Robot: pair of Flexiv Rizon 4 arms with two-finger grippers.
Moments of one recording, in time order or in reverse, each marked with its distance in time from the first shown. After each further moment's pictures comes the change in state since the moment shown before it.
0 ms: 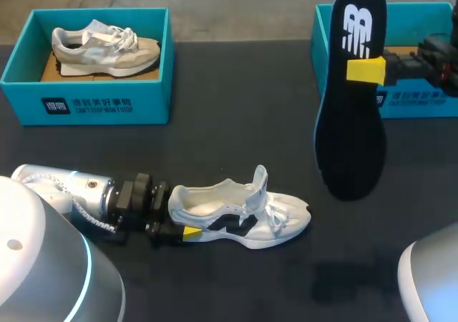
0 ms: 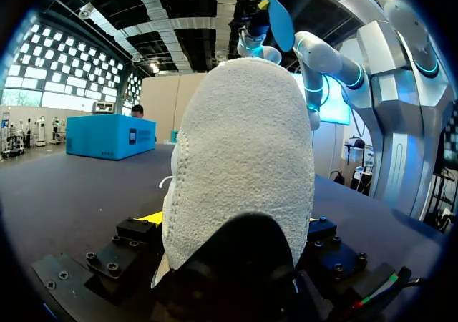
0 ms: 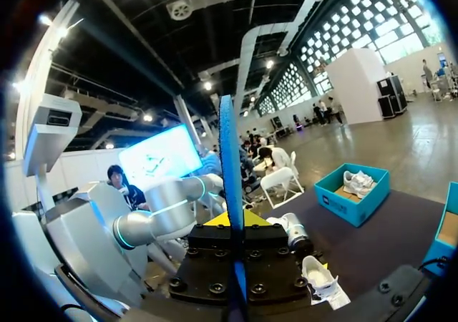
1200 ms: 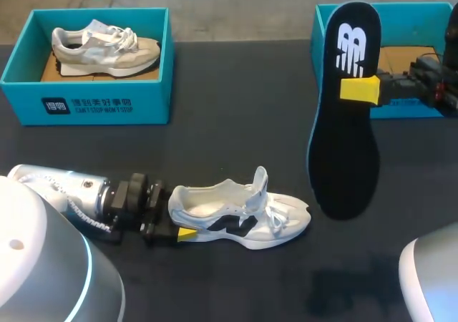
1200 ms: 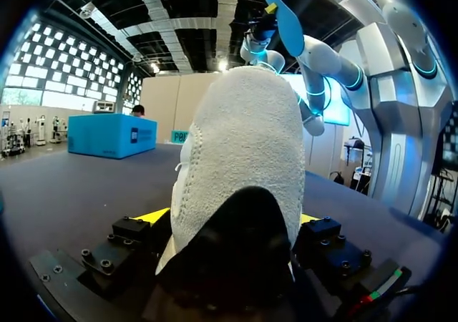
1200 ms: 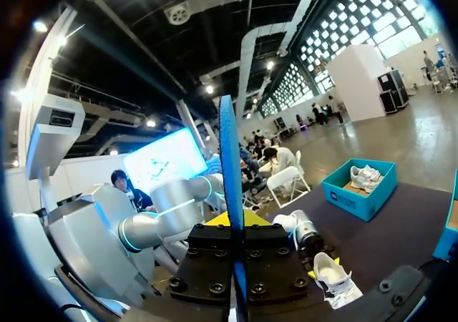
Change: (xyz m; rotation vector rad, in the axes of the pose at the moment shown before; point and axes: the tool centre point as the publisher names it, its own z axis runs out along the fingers) left arm -0.001 0.003 -0.012 -0.002 0.001 0.004; right arm 0.014 -0.016 0.008 -0.015 0.030 0.037
